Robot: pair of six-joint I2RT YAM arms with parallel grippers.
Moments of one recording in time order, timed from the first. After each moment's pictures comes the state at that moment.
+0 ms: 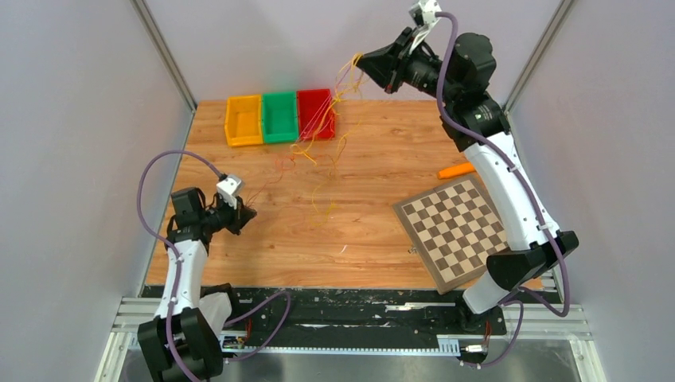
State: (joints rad) left arm 0.29 0.91 0.51 -0.33 0.88 0.47; right arm 0.44 1.59 1.95 -0.18 -0.59 0.18
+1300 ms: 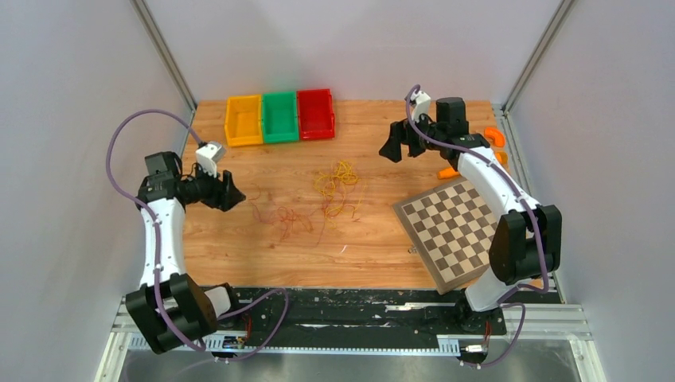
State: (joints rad) left arm 0.33 1.14 0.98 -0.79 0.86 0.58; right arm 0.21 1.61 1.34 -0.32 -0.56 -0.03
